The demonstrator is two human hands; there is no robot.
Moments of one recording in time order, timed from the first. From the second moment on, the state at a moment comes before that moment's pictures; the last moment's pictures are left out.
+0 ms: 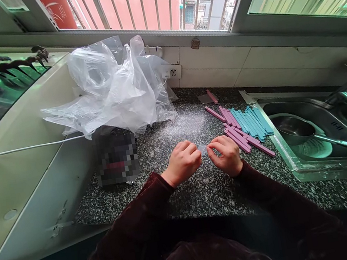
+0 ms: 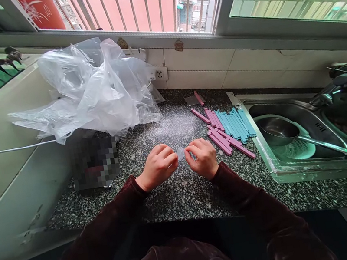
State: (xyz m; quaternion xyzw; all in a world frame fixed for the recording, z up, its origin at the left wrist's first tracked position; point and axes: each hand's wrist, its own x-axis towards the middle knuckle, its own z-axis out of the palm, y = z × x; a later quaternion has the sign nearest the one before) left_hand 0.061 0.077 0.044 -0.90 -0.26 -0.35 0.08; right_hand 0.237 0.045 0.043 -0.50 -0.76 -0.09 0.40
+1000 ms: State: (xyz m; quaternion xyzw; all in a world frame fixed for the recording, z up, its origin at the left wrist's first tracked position) left_hand 0.056 0.079 0.046 -0.90 -0.23 -0.35 0.06; right_hand 0.238 0.045 0.046 -0.51 -0.67 0.25 0.48
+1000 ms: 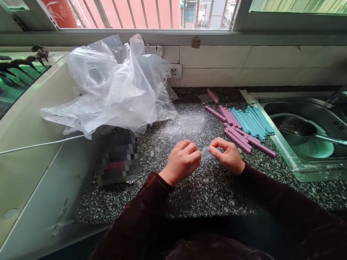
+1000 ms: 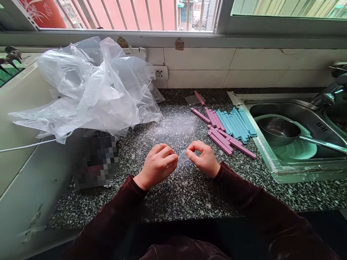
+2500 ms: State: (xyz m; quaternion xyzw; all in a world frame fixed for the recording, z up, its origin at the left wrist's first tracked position) left_hand 0.047 0.091 0.059 -0.65 -0.36 -0.40 -0.54; right_hand 0.241 0.043 0.045 -0.45 -0.72 0.20 0.49
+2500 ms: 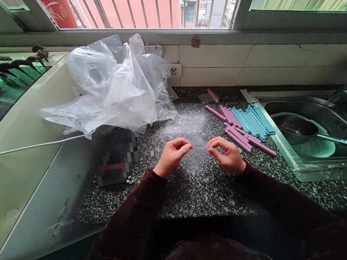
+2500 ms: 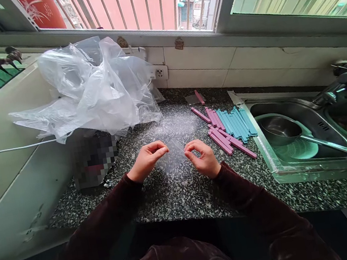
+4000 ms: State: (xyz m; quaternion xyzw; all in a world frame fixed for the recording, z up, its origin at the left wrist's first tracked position) left_hand 0.053 0.090 0.045 -0.75 -0.35 -0.32 -0.46; right_hand 0.236 0.045 0.042 -0.47 -0.77 0.20 0.38
